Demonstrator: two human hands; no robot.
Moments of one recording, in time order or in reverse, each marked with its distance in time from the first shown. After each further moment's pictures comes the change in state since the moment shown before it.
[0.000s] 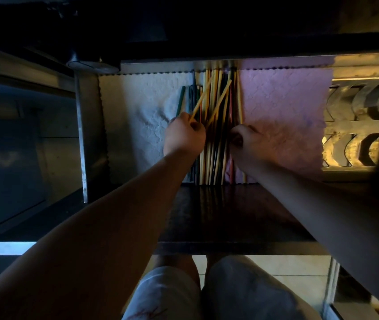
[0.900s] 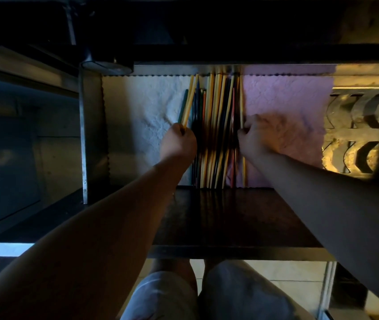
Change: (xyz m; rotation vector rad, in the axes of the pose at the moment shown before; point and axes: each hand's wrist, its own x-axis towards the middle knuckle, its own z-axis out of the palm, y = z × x) left_hand -0.005 -0.013 -0.007 -0.256 -0.078 -0.203; right_hand 0.038 -0.006 -0.002 -0.118 0.140 0.209
